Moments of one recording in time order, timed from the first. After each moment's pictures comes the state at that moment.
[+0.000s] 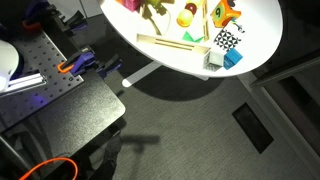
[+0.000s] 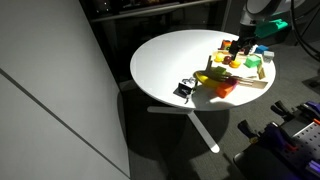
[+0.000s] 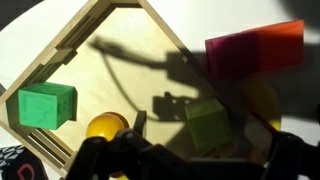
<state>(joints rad) -0.03 0.23 -0.05 -2.27 -0.03 2.46 -0.06</state>
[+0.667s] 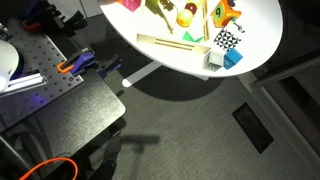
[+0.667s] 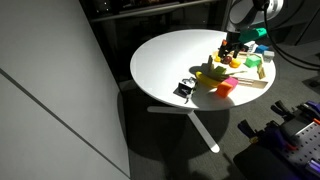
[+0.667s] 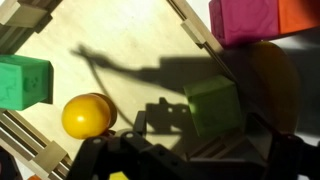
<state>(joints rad) -0.03 0.43 -0.03 -2.09 -0.01 2.47 -0.06</state>
